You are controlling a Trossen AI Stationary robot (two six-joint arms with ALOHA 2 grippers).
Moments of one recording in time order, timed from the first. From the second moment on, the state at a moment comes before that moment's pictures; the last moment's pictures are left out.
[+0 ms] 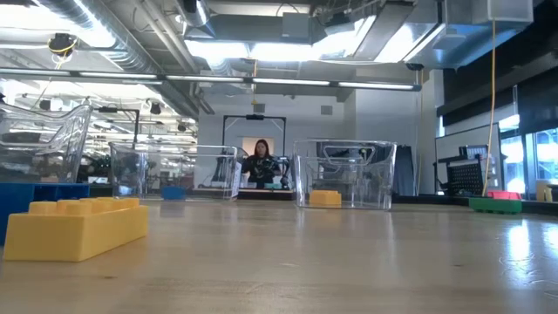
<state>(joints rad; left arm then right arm) 0.10 0.94 0.81 0.28 -0.09 -0.16 0.76 1.93 1.48 -1.18 -0.05 0.89</state>
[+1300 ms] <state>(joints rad) 0.10 0.97 0.82 0.29 -0.05 -0.25 -0.06 1.27 0.93 0.13 -0.15 0.28</state>
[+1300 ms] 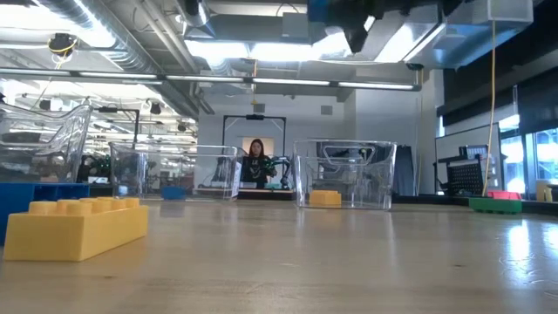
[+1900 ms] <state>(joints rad) 0.06 1.18 0.82 0.38 0.00 -0.29 -0.05 1.48 1.15 0.02 -0.19 0.23</state>
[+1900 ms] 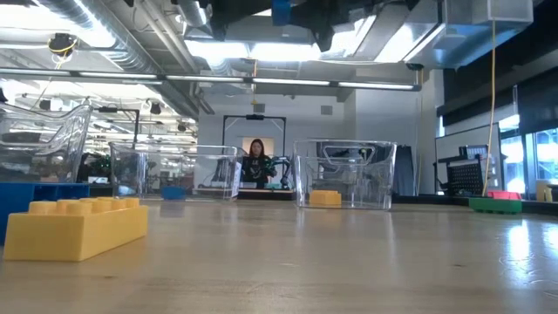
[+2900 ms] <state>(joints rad) 0.08 1.21 0.81 0.42 0.03 -0.26 -0.05 1.53 1.15 0.12 -0.18 0.31</state>
